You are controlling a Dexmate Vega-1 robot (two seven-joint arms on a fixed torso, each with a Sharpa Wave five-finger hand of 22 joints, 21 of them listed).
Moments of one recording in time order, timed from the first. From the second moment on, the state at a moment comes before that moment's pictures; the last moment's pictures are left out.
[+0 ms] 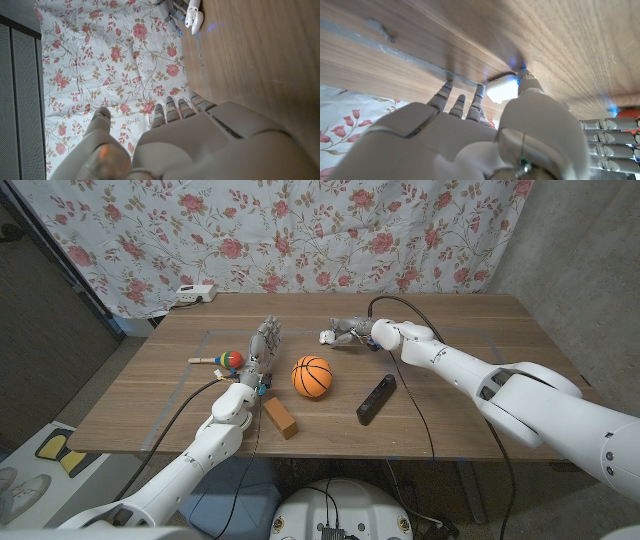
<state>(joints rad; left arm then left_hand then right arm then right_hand) 0.93 0.44 0.42 -1.32 -0.66 -0.41 0.03 0.14 0.07 0.50 -0.14 0.18 0.05 -0.05 0.18 0.17 0.10 -0.03 0.23 0.20 -0.02 -0.05 0.18 0.17 0.02 -0.02 0.19 0.17 -0.25 -0.26 -0.90 -0.86 -0.63 0.13 0.18 0.84 0.12 0.15 -0.13 0.46 -0.17 0.01 0.20 0.19 0.19 -0.09 0.32 0.54 -0.10 -0.01 0.25 0.24 0.06 0.10 0.19 0.16</state>
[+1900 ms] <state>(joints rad) 0.93 0.44 0.42 -1.31 -0.67 -0.42 0.02 0.14 0.07 0.50 -0.13 0.18 0.05 -0.05 0.18 0.17 0.11 -0.03 0.23 0.20 -0.02 -0.05 0.18 0.17 0.02 -0.02 0.19 0.17 -0.33 -0.28 -0.82 -0.87 -0.53 0.21 0.04 0.92 0.12 0.22 -0.16 0.47 -0.17 -0.02 0.23 0.19 0.37 -0.12 0.42 0.59 0.08 -0.04 0.28 0.23 0.15 0.10 0.19 0.16</state>
